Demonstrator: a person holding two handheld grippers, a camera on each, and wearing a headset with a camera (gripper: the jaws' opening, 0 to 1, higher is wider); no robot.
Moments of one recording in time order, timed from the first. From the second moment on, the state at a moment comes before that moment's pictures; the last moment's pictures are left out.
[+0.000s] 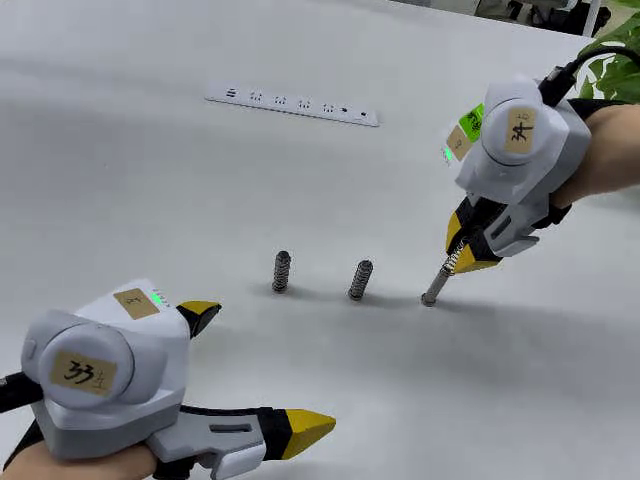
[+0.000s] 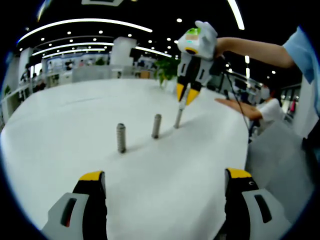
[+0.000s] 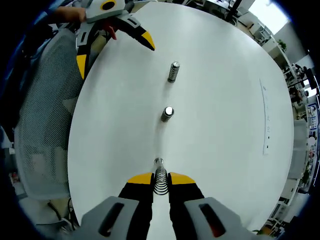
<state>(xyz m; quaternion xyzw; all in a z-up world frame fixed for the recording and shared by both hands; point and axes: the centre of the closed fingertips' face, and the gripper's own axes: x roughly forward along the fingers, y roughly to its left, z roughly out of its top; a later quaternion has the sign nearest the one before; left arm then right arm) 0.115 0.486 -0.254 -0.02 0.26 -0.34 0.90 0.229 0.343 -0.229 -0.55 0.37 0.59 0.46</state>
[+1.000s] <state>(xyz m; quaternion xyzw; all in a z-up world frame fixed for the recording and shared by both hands) 0.110 0.491 -0.260 -0.02 0.27 -0.34 0.90 0.224 0.346 -0.257 -0.57 0.38 0.59 0.43</state>
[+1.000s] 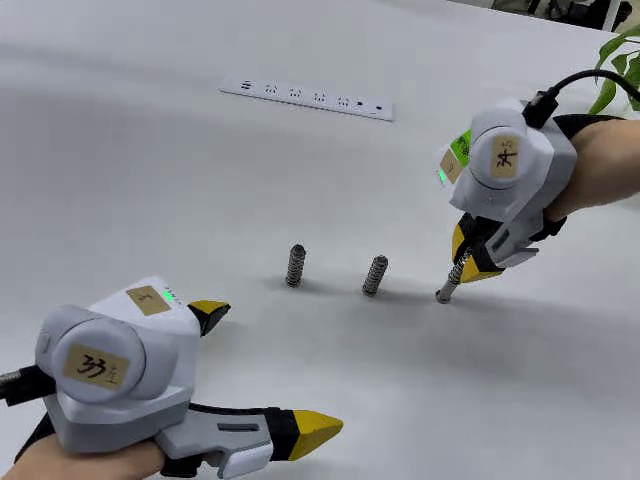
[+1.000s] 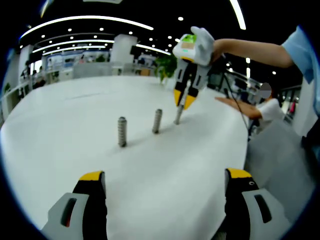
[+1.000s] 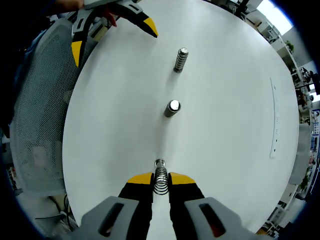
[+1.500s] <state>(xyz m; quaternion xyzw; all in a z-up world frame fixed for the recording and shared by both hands) 0.108 0.492 -0.264 -0.02 0.28 -0.34 0.90 0.223 0.346 -0.284 -0.58 0.39 0.58 0.42</state>
